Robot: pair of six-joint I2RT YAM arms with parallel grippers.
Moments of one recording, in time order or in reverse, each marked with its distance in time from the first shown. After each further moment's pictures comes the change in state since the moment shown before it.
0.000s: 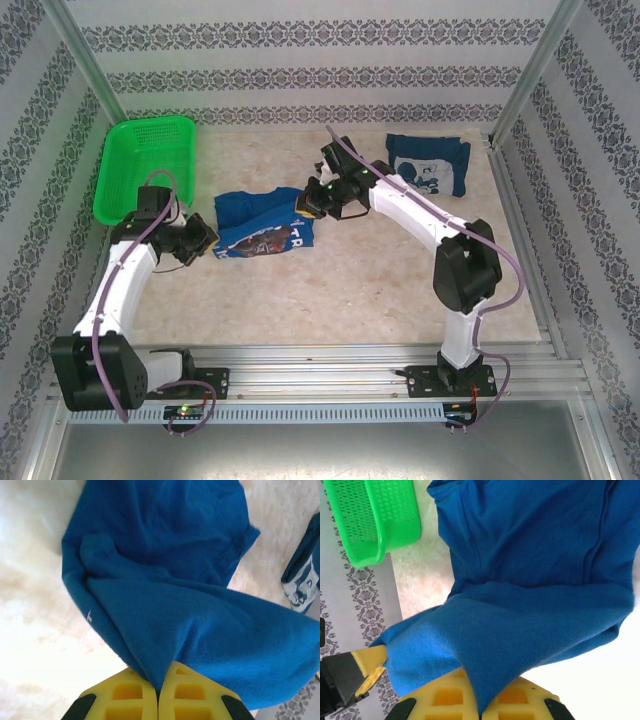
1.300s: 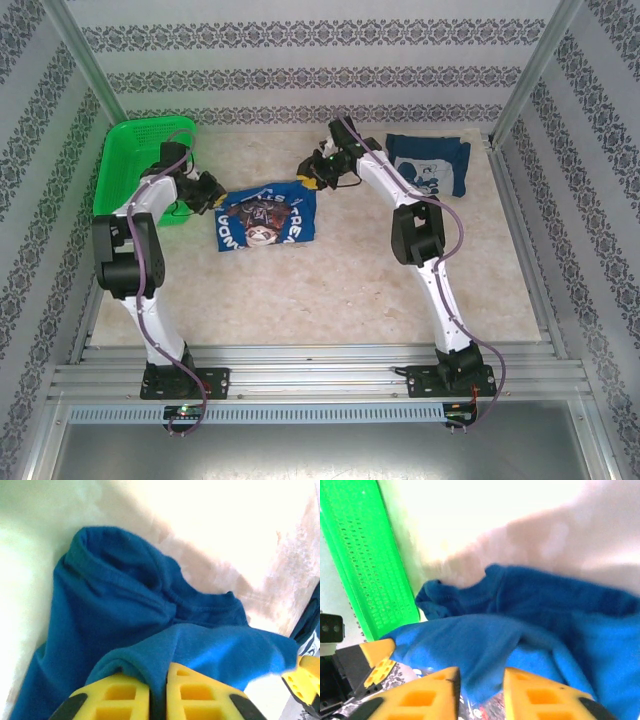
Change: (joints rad) left arm 0.018 0.711 0.482 0.217 0.011 -0.005; right arm -0.181 0.687 0.770 -0.068 -0.175 0.012
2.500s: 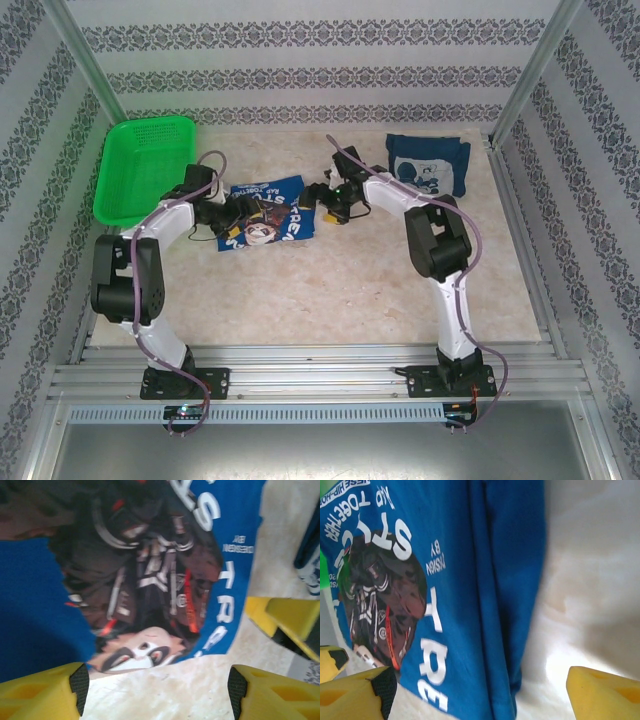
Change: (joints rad) left arm -0.162 -0.209 -0.329 0.096 0.063 0.095; right arm 0.064 -0.356 -0.692 0.200 0.161 -0.229
